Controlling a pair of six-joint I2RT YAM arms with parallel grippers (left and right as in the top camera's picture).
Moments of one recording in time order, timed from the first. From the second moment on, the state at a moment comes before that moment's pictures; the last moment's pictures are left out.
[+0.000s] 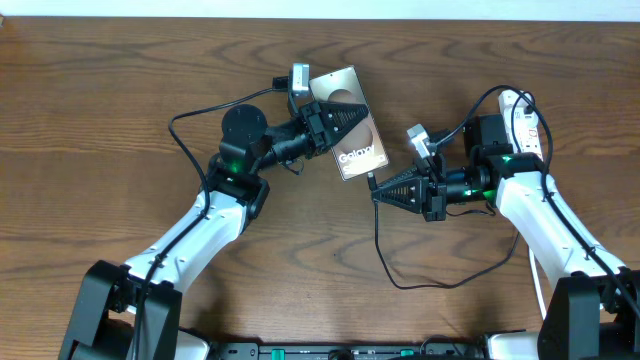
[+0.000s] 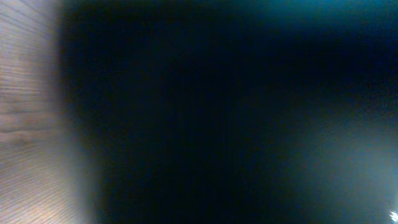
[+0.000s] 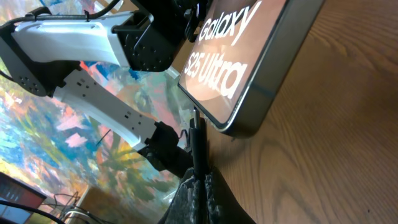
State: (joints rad) left arm -0.39 1.55 0.85 0.76 0.78 -1.32; right arm 0.11 1.56 0.97 -0.74 -1.53 -0.57
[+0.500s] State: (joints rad) left arm -0.39 1.55 0.85 0.76 0.78 -1.31; right arm 0.11 1.56 0.97 -0.74 -1.53 -0.57
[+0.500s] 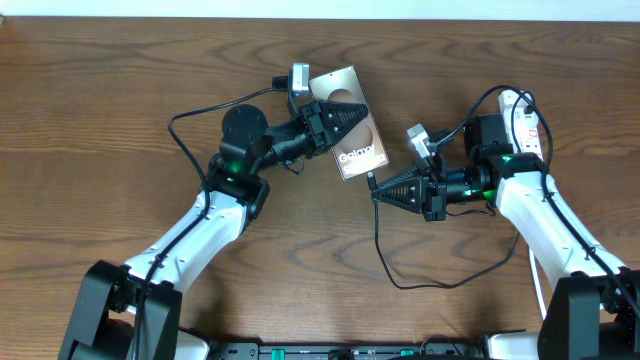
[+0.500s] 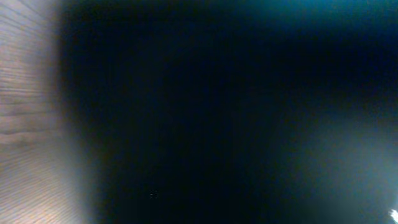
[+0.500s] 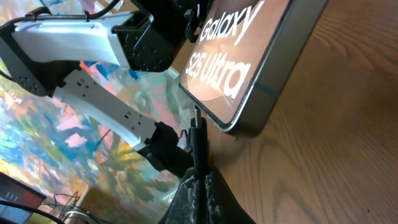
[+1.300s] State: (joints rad) left arm -0.40 1.55 0.85 0.76 0.76 -1.33; right arm 0.11 1.56 0.97 -0.74 -1.53 -0.55
